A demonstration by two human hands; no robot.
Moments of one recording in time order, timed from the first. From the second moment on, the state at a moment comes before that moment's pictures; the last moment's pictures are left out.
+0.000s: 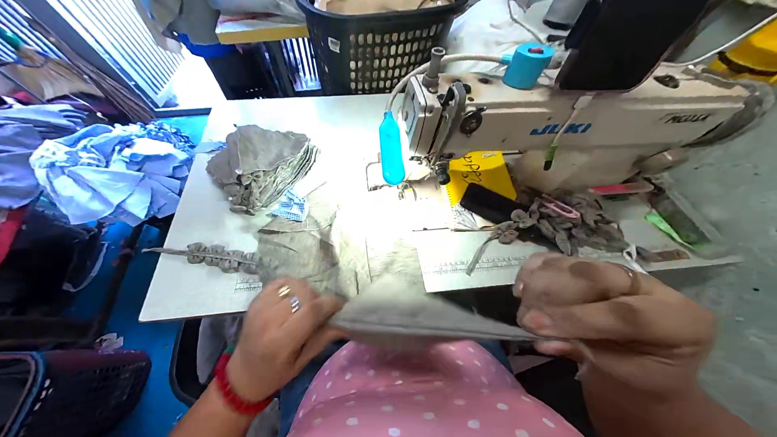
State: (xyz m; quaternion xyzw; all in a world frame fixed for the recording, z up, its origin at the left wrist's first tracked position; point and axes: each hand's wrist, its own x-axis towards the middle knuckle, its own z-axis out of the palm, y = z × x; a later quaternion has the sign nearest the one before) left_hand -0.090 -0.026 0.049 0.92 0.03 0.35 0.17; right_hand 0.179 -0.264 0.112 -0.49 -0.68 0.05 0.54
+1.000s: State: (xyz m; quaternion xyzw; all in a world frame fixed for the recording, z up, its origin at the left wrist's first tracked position) left_hand 0.141 0.033 0.001 0.87 0.32 0.08 0.38; right_hand 0.259 -0.091 0.001 -0.83 -0.39 0.19 0.36
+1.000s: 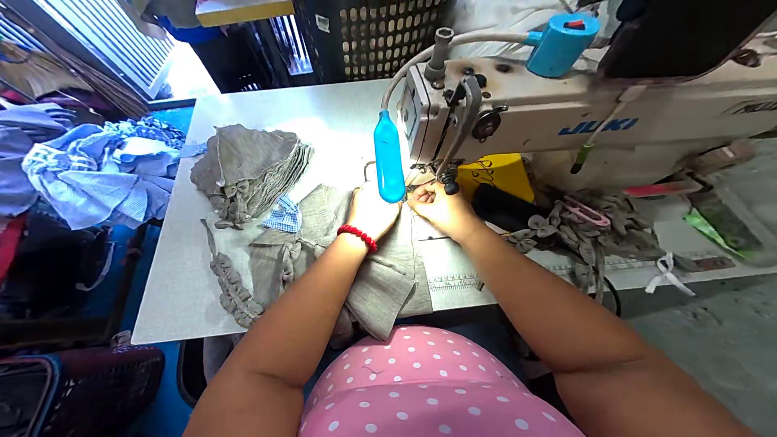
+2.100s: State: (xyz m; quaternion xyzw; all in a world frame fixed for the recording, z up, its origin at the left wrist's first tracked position) left_hand 0.117 -0.009 0.006 0.95 0.24 0.08 0.16; right_hand 0.250 -0.145 0.032 -0.79 -0.46 0.13 0.38
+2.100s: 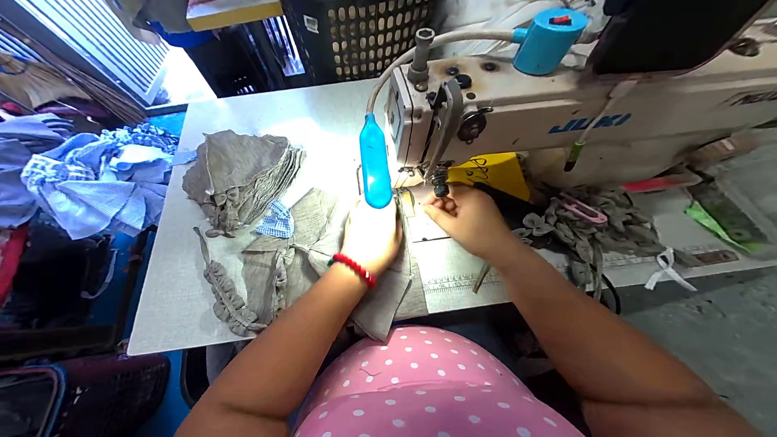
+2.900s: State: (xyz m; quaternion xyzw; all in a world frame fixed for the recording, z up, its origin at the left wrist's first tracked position) left_hand 0.093 -0.029 -0.022 0.98 0.14 0.13 0.12; right_hand 0.366 -0.329 -0.027 -0.91 -0.28 -0.22 0.21
